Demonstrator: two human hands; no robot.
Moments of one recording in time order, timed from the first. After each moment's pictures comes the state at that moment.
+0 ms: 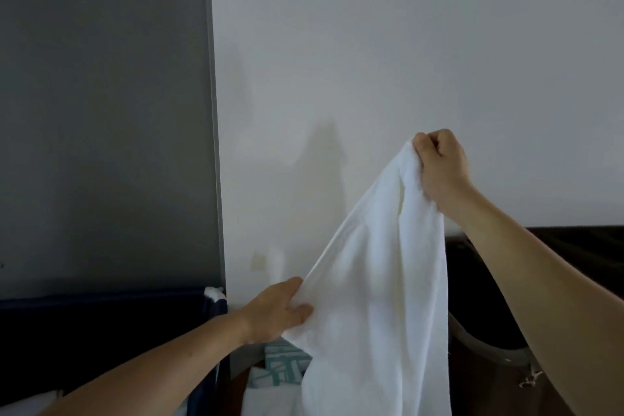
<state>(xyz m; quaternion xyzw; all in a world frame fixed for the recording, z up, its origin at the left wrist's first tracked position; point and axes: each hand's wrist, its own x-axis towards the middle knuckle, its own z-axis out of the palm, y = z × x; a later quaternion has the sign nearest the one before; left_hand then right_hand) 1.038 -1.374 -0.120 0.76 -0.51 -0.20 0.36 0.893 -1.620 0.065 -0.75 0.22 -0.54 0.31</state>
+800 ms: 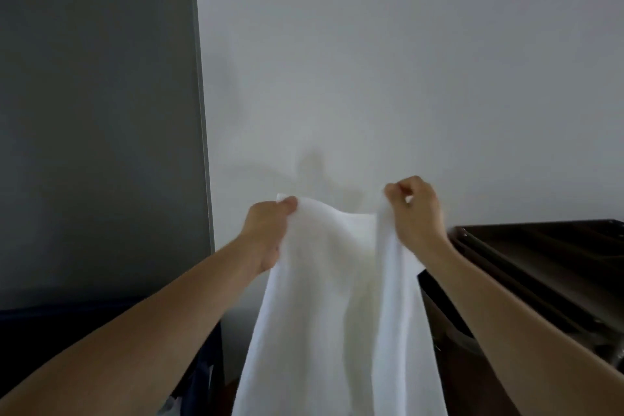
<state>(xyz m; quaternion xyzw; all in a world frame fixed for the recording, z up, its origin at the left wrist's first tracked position) 1.023 -1.411 0.004 0.64 -0.16 -0.20 0.72 0.885 -1.598 0.006 -0.78 0.27 -0.49 0.27</state>
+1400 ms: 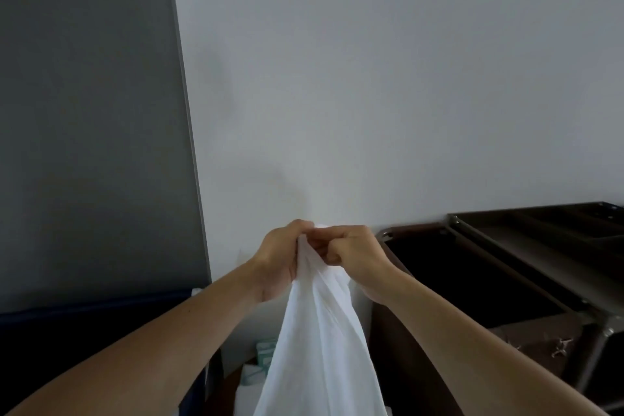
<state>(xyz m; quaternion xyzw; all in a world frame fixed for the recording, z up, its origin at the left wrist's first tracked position) 0.994 -1.421 -0.038 0.58 -0.33 -0.34 0.66 0.888 -1.528 -0.038 -0.77 0.15 -0.23 0.58</state>
